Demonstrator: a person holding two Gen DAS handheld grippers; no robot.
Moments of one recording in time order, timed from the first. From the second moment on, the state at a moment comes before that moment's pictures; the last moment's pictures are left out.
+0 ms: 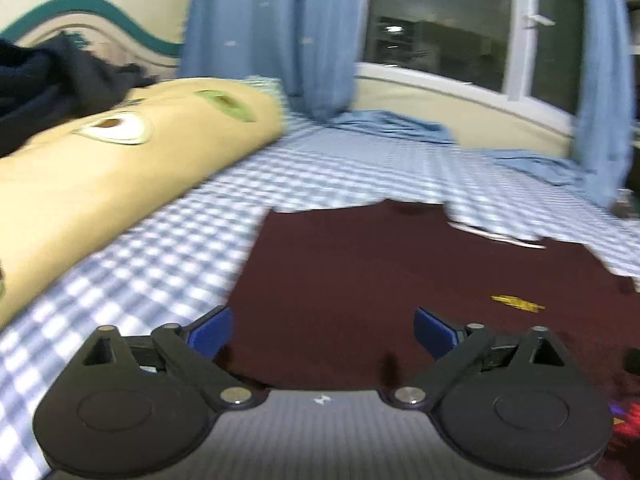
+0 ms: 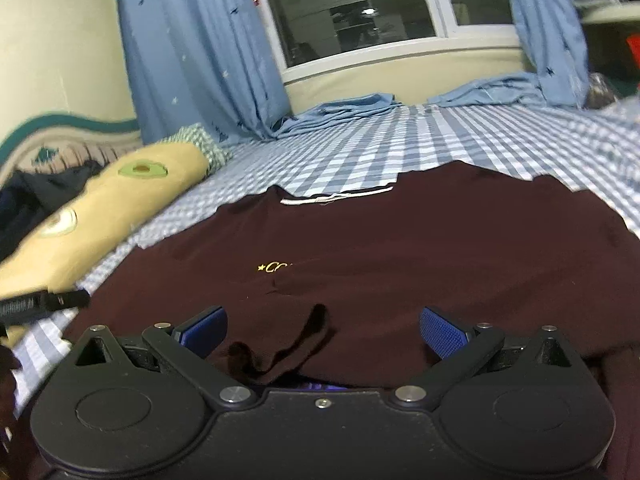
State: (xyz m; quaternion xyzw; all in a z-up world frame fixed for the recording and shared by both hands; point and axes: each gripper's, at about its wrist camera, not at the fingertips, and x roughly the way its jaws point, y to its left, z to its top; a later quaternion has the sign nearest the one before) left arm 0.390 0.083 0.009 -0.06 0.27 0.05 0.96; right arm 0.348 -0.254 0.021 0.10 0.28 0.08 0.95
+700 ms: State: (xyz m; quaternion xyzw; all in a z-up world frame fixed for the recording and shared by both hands) left arm 0.500 0.159 -0.034 -0.11 0.35 0.23 0.90; right arm 0.369 -0.241 -0.010 0.02 0.31 0.02 0.95
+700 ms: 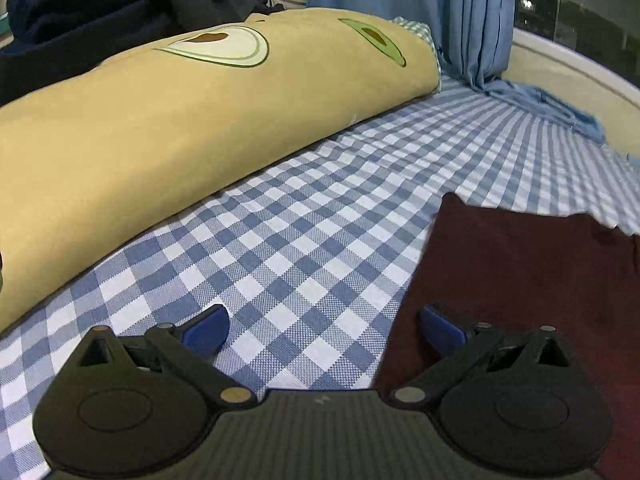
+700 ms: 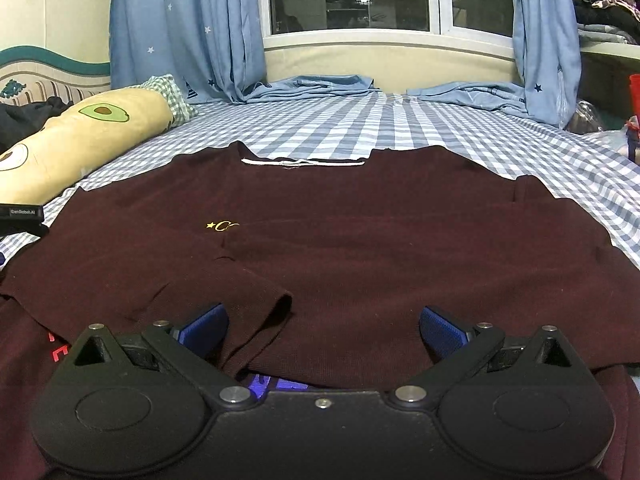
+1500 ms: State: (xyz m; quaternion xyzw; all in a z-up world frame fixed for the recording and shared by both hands) left arm 0.454 0.175 -0.022 -0.11 0.32 0.23 0.91; right arm 0.369 -0.244 -0.011 0.03 0.31 0.03 0.95
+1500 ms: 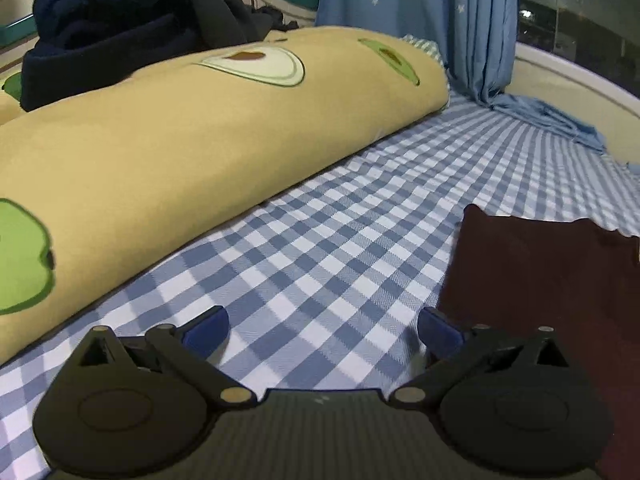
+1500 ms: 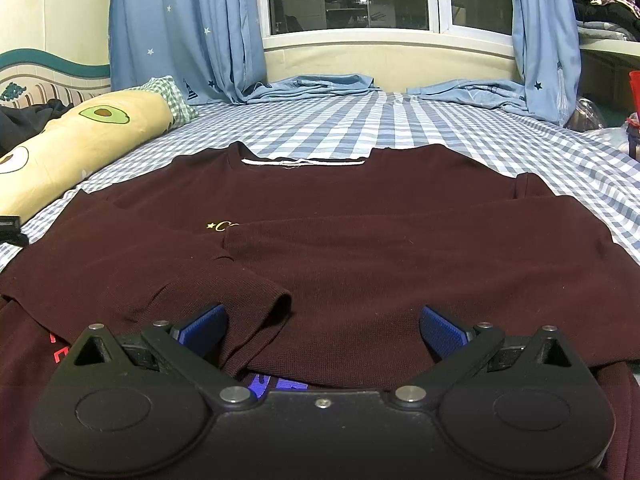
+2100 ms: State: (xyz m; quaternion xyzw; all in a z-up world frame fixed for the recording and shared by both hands) left arm 0.393 0.177 -0.018 -0.07 0.33 0.23 0.91; right arm 0.338 -0.259 0.004 0.05 0.29 0.03 0.95
